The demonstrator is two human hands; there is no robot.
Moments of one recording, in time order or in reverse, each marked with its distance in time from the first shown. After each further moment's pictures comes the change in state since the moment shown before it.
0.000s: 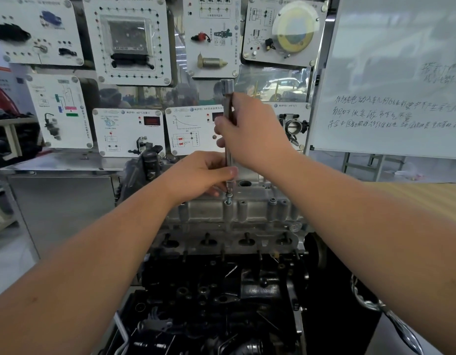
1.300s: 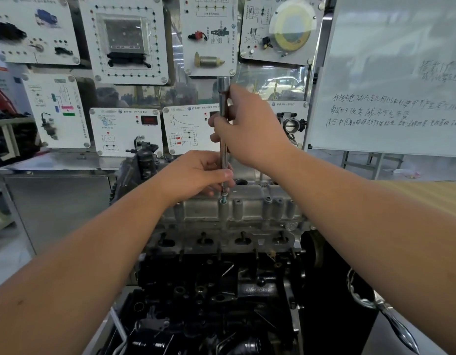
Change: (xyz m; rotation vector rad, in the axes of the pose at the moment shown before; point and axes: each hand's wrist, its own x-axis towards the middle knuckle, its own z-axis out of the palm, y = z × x) left_hand -0.001 -0.004 0.000 -0.008 -0.039 0.020; right_hand -0.004 0.001 -0.008 0.086 -0.012 0.009
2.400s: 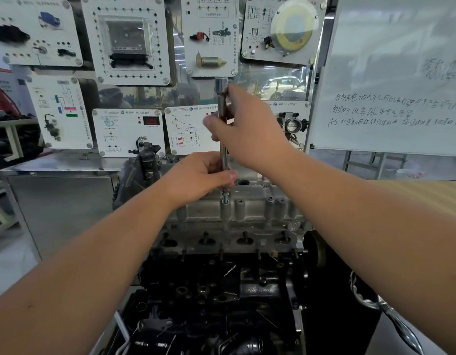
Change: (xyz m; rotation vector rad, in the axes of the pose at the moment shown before) left_hand -0.005 0.002 0.004 0.155 0.064 0.033; right_hand -0.003 -0.002 0.002 -0.002 0.008 -0.036
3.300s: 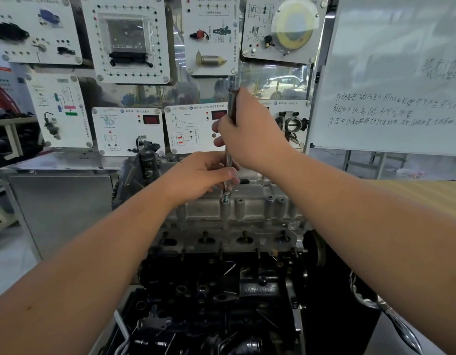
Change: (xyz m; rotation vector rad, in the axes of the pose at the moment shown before) left_hand 0.002 0.001 0.000 -0.048 -0.038 -0.017; right_hand 0.000 0.003 0.002 -0.003 -0.054 0.085
